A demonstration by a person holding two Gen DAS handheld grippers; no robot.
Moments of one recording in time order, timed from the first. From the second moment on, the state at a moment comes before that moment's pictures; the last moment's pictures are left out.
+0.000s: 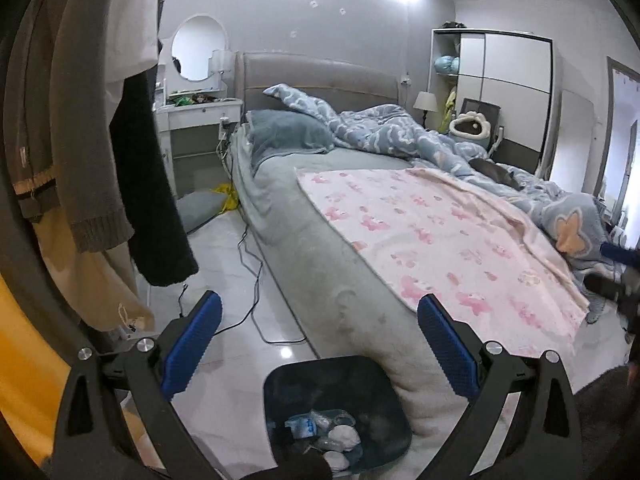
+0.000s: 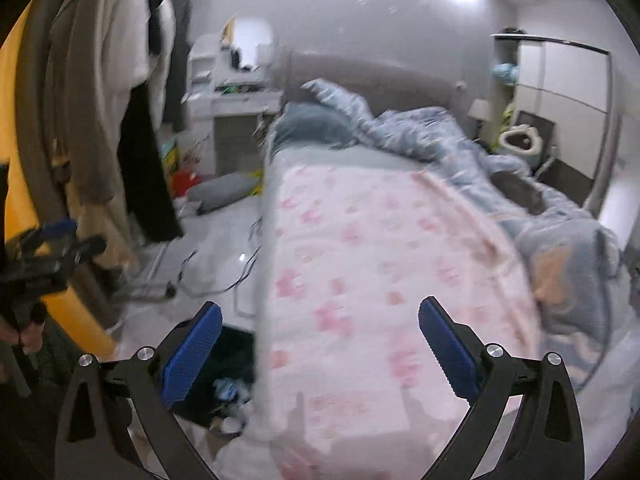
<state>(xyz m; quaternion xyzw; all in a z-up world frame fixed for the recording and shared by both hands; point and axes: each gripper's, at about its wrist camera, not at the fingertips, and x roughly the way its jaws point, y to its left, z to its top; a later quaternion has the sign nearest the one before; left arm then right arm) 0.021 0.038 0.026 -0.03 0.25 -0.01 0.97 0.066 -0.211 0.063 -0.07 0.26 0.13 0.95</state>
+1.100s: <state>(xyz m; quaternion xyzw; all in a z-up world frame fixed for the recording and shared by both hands) 0.011 0.006 -0.002 0.00 0.28 0.01 0.96 0.063 -0.276 0.048 -0.02 0.28 0.19 0.94</state>
